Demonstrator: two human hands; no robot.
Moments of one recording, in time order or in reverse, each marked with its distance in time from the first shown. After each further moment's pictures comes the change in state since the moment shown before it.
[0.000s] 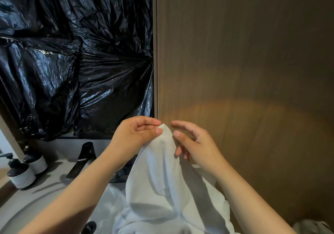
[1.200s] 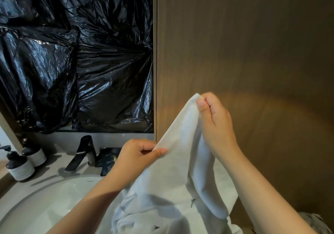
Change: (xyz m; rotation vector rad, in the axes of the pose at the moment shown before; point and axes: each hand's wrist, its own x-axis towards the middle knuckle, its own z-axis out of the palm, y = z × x) left_hand -0.026 -0.055 0.010 0.280 -0.067 0.092; right_hand 0.006 -0.025 -0.020 -0.367 0.337 -0.354
